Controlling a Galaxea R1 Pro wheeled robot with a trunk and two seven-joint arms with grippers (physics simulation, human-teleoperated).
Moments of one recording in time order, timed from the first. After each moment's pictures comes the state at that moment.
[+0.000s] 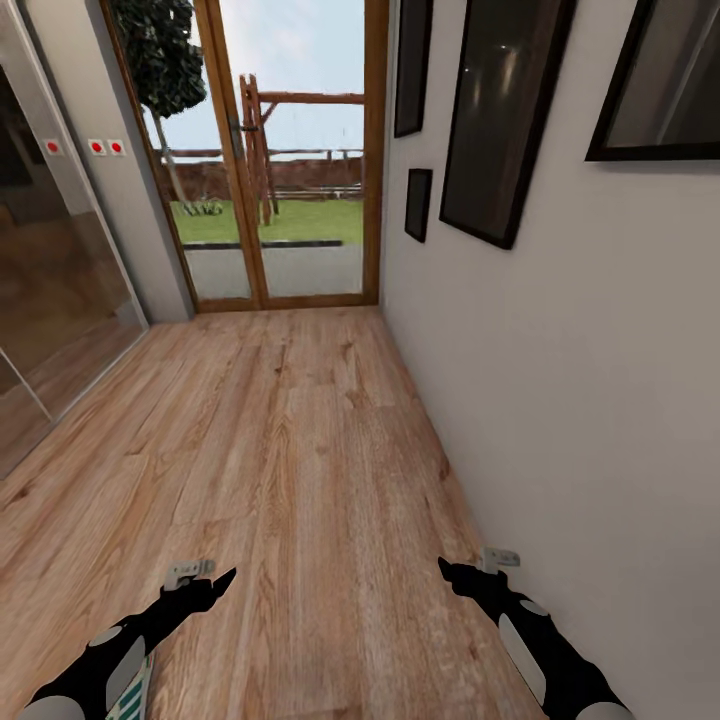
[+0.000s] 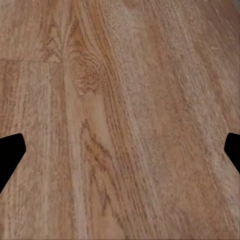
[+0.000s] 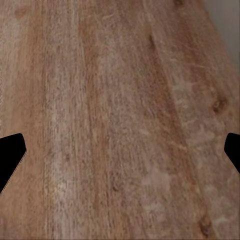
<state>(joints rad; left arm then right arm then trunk) -0.54 0.20 0.16 -0.35 0.16 -0.14 -0.51 -0.46 -0.04 0.07 -0.66 -0.30 0.10 0.11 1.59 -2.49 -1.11</state>
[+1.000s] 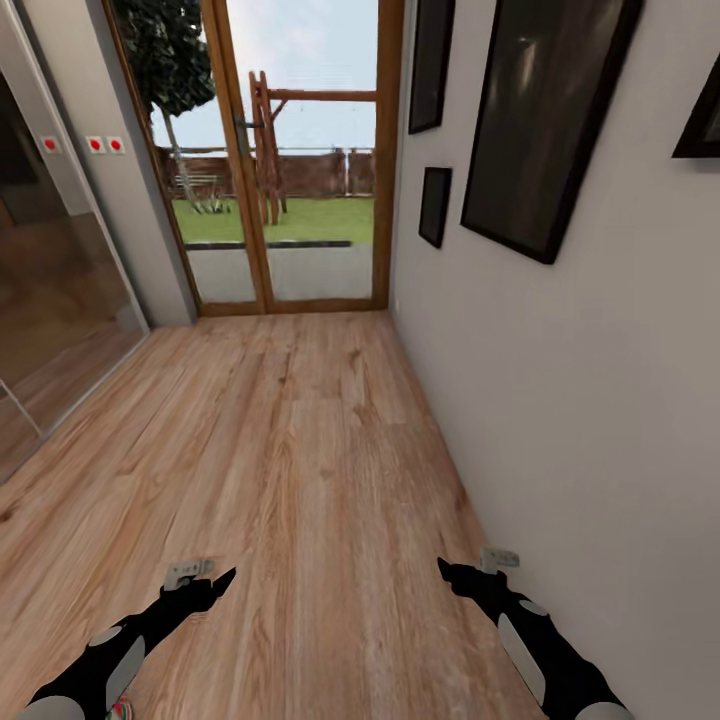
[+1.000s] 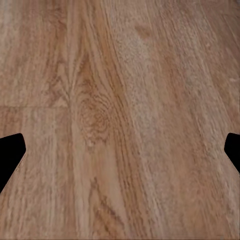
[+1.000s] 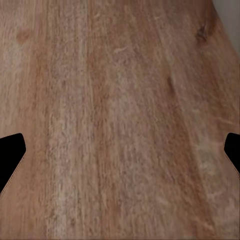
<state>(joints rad) -0.54 0.20 0.16 -0.35 0.16 -0.14 -0.51 -0.46 -0.04 0.07 -0.66 -0.29 0.10 0.11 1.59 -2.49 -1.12</state>
